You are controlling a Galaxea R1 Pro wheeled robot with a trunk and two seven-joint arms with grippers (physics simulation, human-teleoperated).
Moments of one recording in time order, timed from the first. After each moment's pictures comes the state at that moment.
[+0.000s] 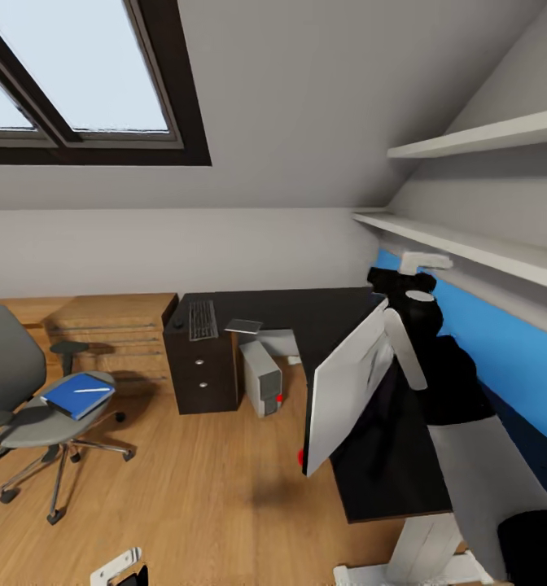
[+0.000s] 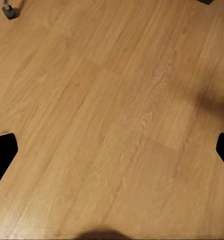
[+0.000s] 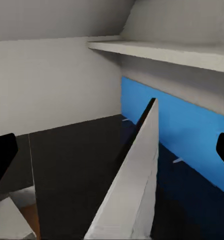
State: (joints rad) left arm -0.12 0.13 -0.20 -0.72 0.66 -0.07 0.31; right arm -0.95 -0.06 0.21 -1.42 -0.30 0.67 -0.62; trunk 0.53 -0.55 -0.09
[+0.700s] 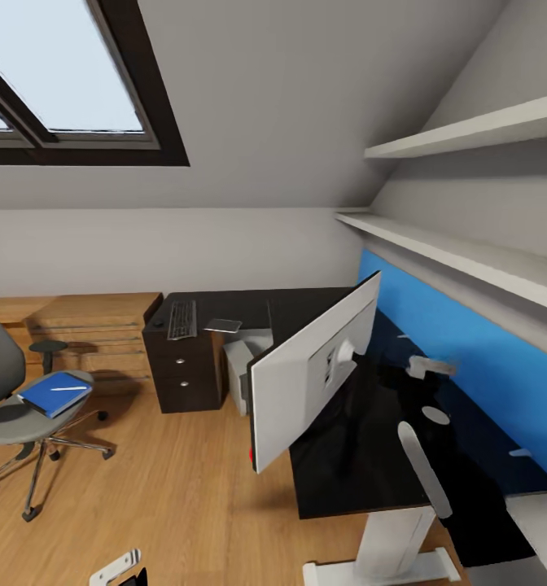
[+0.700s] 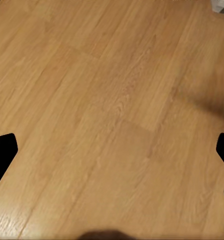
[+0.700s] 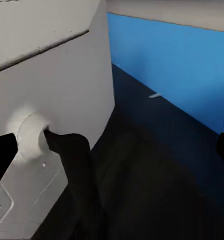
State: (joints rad) left arm -0.12 0.13 -0.20 -0.71 0.66 -0.07 0.31; right arm -0.47 -0.11 0.13 -1.46 -0.30 0.38 -0.48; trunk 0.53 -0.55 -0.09
